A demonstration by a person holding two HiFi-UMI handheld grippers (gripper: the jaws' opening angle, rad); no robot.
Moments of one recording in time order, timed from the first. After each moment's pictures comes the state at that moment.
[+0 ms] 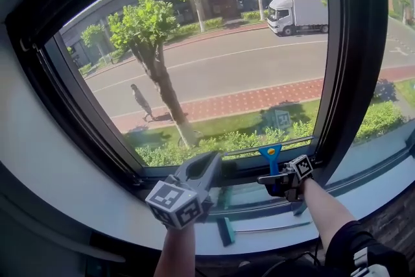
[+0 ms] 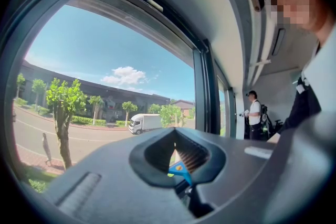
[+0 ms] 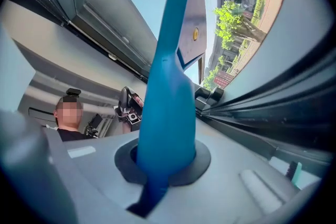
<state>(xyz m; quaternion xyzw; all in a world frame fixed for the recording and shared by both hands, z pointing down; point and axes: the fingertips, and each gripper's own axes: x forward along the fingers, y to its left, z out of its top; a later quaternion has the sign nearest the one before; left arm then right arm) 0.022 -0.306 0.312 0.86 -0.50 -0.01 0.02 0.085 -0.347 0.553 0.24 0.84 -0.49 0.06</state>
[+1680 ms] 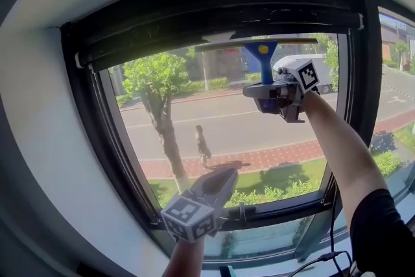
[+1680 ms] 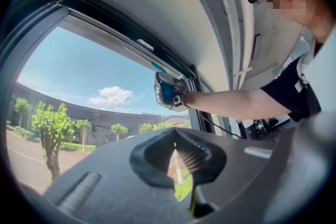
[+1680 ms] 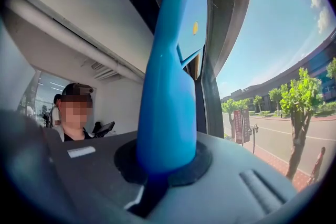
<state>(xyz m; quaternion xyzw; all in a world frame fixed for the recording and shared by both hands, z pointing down) -0.022 -0.269 0.215 0.89 -0.44 -0.06 -0.09 -0.015 -0.357 0.055 0.29 0.96 -0.05 0.02</state>
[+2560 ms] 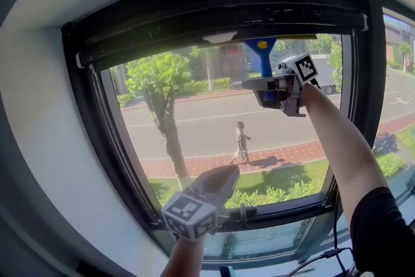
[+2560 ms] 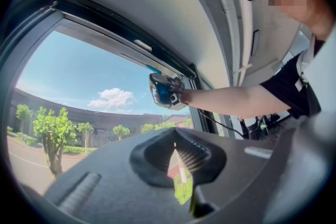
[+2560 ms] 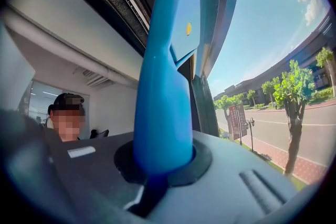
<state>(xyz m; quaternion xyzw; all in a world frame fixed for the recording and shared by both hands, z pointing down) -0.019 -0.276 0.206 0.89 -0.45 -0.05 -0.11 -0.023 -0.385 0.042 0.26 0.96 -0.10 0.01</state>
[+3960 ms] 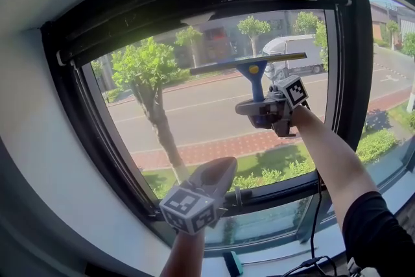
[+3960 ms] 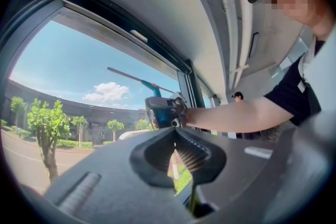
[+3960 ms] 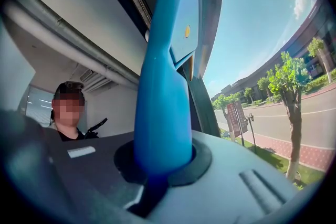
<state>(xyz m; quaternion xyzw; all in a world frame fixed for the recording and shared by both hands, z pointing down) -0.003 -0.272 0.232 0.90 -0.42 -0.04 -0.08 -0.015 -0.377 0.160 0.25 0.96 -0.14 0.03</state>
